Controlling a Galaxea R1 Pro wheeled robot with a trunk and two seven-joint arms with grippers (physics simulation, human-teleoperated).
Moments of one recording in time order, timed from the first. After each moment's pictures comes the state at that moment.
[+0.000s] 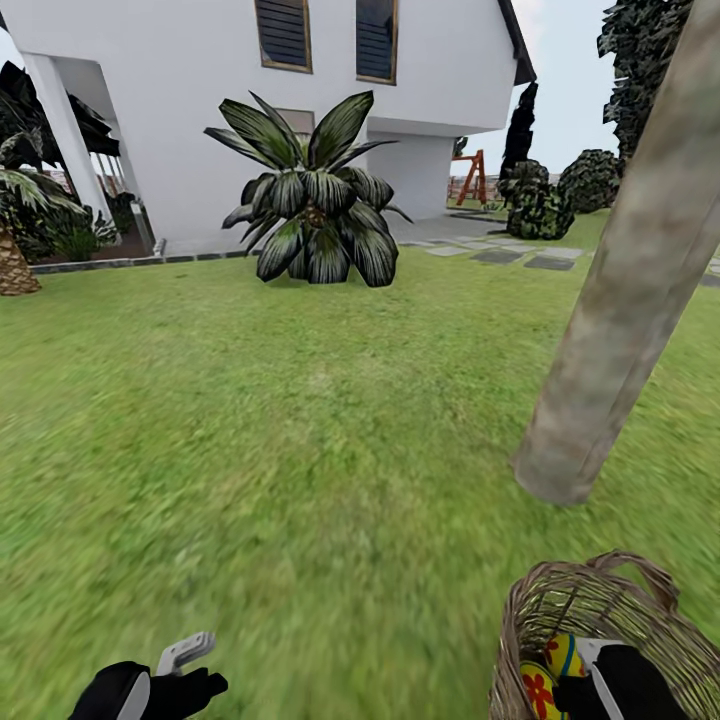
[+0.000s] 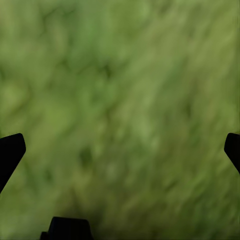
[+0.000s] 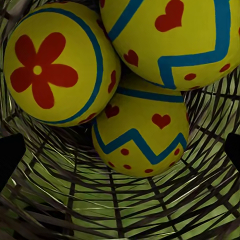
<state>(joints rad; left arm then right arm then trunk) -0.25 0.11 0.17 -0.86 0.25 0.78 -0.11 -0.19 -0.19 -0.12 -1.08 0.01 0.97 0.01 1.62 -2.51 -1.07</state>
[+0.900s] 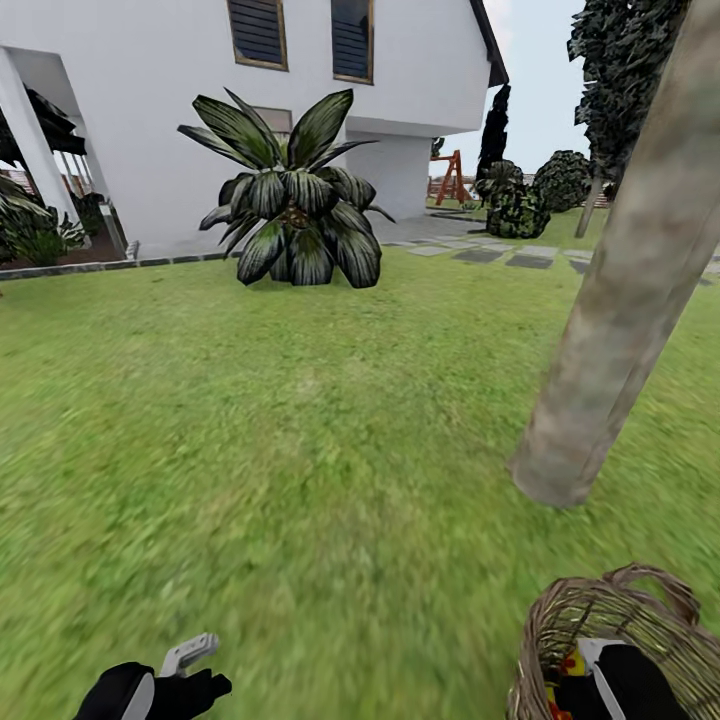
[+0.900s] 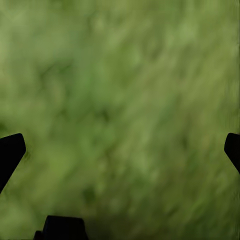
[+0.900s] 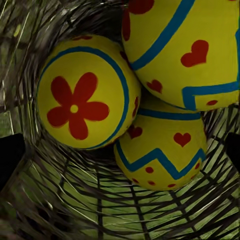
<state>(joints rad) -0.25 0.10 0.17 -0.86 0.25 0.78 -0.11 -0.19 -0.19 -0.12 -1.08 0.01 0.97 0.01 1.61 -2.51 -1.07</state>
